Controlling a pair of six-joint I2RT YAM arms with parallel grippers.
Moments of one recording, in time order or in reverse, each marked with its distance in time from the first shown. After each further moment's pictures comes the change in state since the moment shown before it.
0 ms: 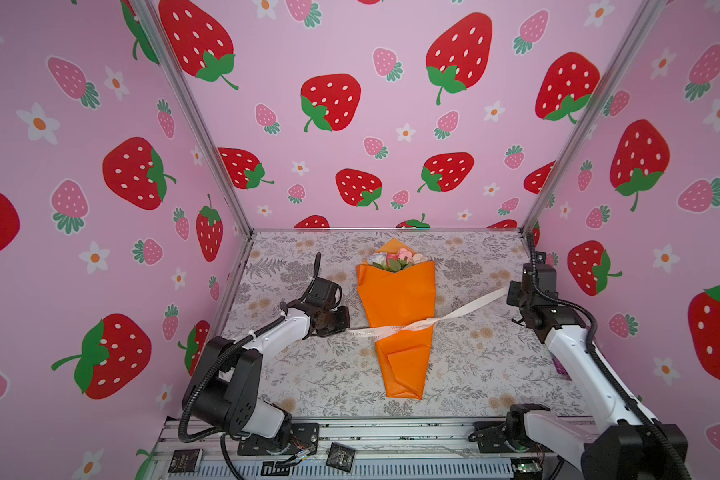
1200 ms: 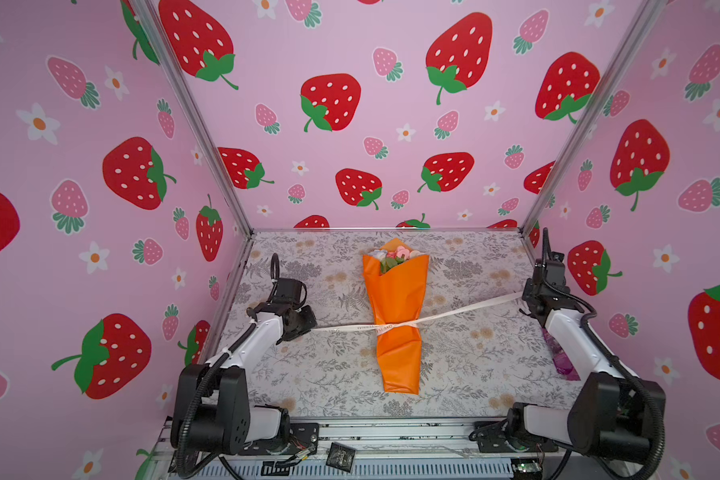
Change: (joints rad) left arm 0.359 -0.166 -0.039 -0.200 -0.193 0.063; right arm -0.191 0.216 -0.004 0.154 0.068 -0.004
